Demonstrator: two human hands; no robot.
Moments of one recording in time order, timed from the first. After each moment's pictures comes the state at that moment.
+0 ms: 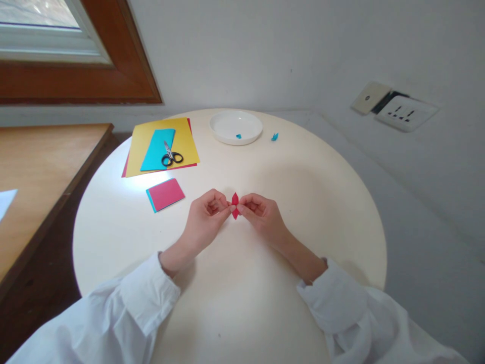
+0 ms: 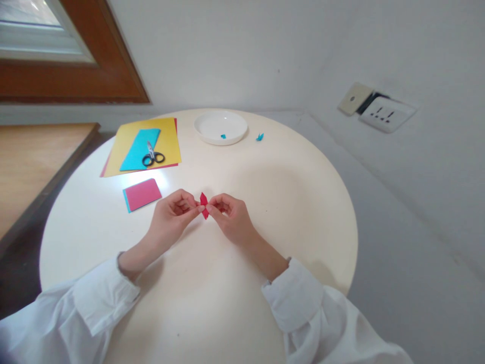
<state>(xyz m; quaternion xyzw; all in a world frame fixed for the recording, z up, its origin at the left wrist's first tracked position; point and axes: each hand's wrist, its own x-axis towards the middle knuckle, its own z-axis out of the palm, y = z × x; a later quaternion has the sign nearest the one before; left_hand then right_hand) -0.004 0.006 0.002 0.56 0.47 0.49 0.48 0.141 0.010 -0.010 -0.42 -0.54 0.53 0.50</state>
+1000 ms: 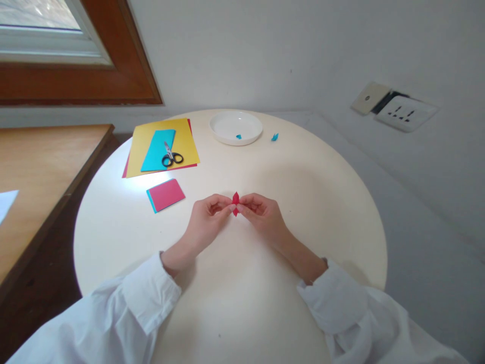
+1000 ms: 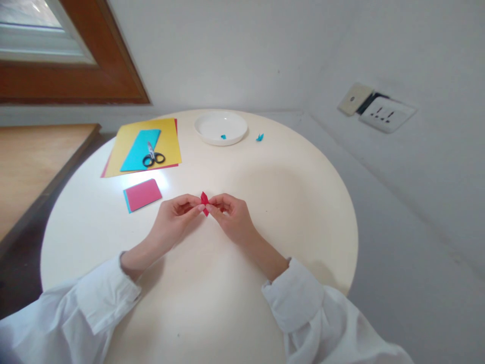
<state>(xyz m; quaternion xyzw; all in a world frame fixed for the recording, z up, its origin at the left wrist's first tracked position) -0.003 0.005 0.003 0.56 0.48 0.47 0.49 0.142 0.012 -0.018 -0.43 -0.57 0.49 0.50</state>
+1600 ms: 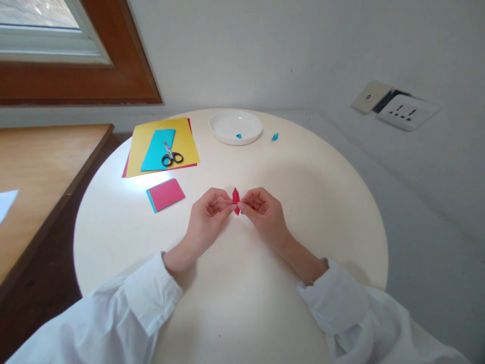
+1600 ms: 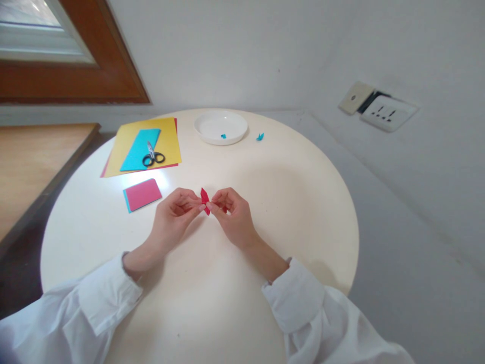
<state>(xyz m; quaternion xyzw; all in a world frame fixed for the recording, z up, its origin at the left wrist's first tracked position) -0.002 0.005 -0.001 0.55 0.44 0.53 0.47 0.138 0.009 -0.014 -0.43 -0.55 0.46 0.55</state>
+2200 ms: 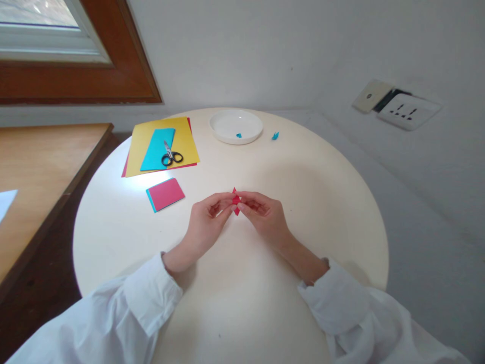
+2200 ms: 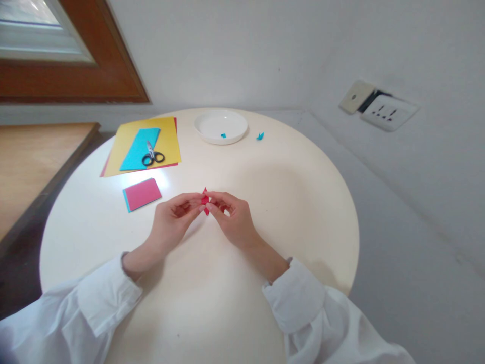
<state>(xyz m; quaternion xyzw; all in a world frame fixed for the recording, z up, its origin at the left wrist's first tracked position) -0.003 0.004 0.000 0.59 0.47 0.50 0.43 0.140 0.007 -0.011 -0.42 -0.59 0.45 0.52</state>
